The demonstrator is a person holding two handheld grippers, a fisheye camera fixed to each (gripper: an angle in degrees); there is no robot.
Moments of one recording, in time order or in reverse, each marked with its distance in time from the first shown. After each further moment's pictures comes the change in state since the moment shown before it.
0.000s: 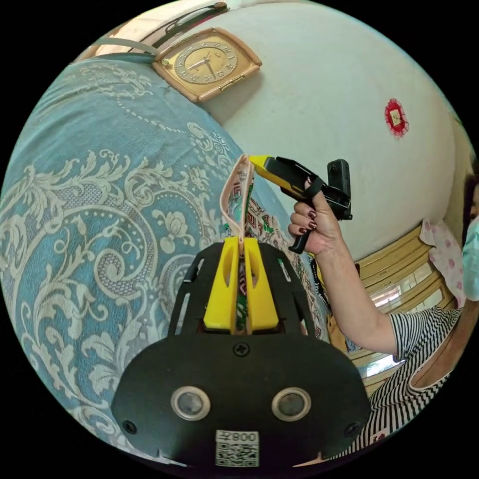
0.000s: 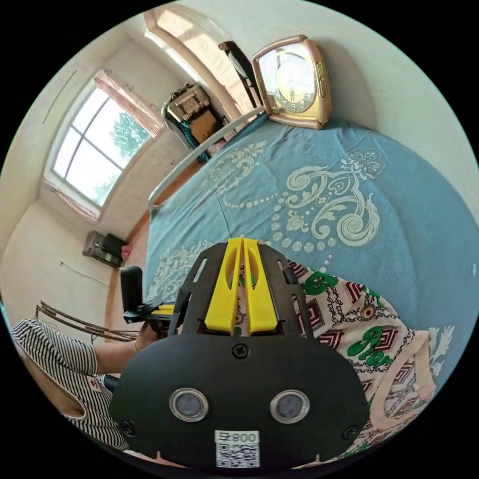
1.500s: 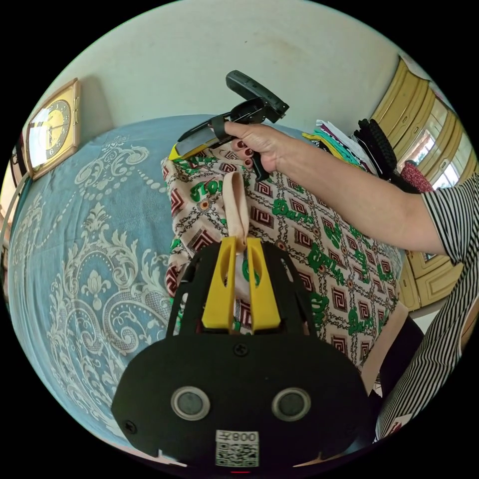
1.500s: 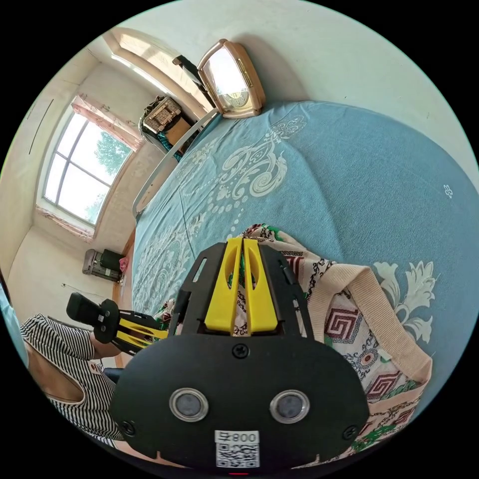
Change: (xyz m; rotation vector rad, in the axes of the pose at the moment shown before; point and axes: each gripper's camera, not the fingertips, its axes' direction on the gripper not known) left arm 0.241 0.013 0.096 -0.422 -0.302 0.688; right arm 0.219 0.064 -0.039 0.034 -0.040 0.152
